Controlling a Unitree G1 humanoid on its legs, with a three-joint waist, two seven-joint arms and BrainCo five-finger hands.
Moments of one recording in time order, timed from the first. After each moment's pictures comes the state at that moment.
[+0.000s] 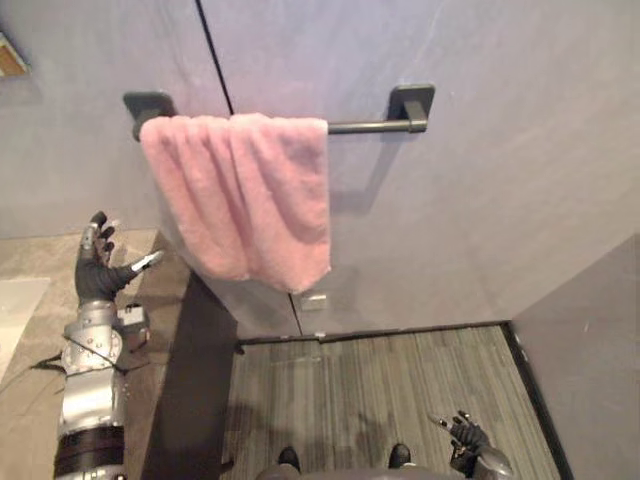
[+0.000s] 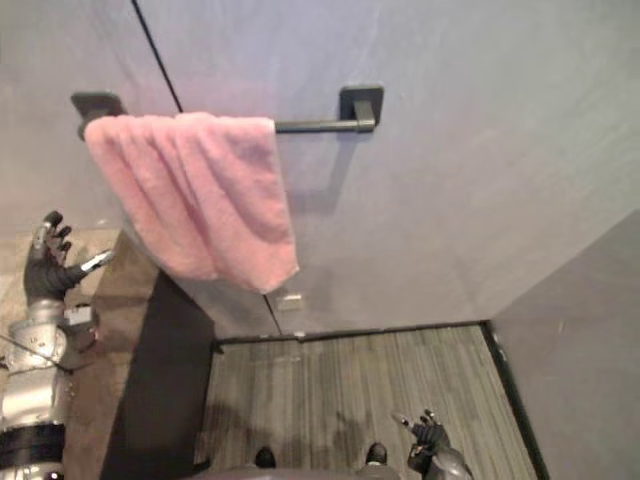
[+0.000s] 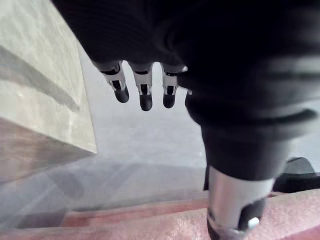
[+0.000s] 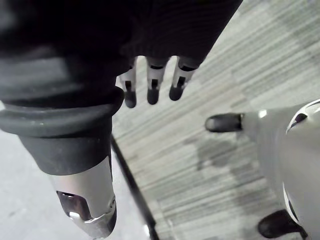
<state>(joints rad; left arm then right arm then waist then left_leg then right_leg) -0.08 0.51 0.35 0.19 -0.21 -0.13 0.09 0.05 -0.11 -0.26 0.97 0.22 0.03 0.02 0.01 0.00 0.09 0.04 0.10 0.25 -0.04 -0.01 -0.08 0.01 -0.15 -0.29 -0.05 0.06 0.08</state>
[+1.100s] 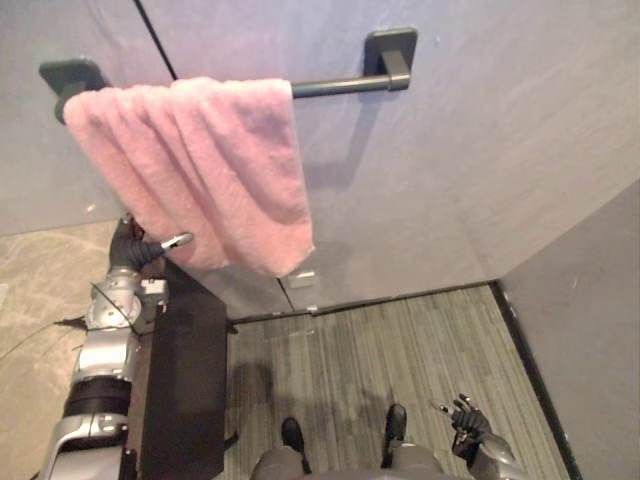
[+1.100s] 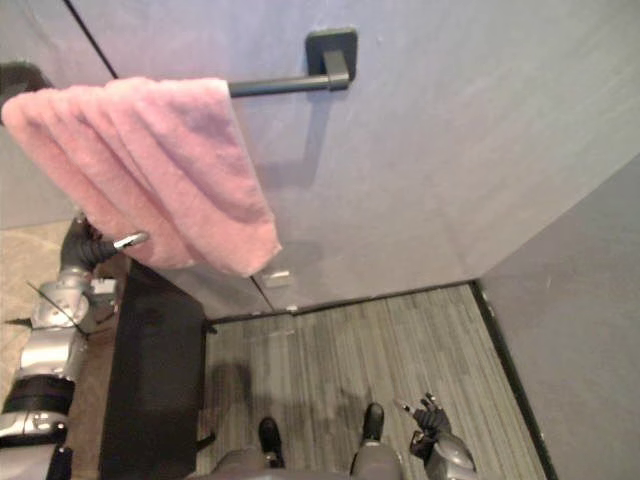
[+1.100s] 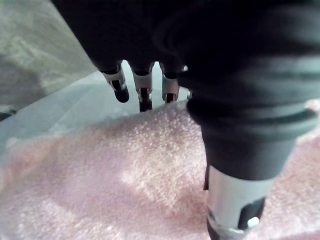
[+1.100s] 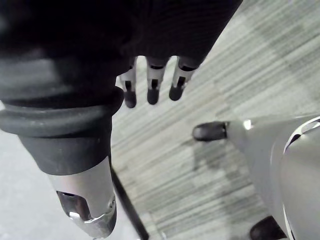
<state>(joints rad) -0.26 0.60 0.16 0.42 -0.25 -0.13 0.04 0.04 -0.12 -0.26 0.92 0.22 0.02 0.02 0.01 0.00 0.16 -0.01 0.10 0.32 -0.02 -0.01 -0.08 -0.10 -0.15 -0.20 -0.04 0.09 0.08</state>
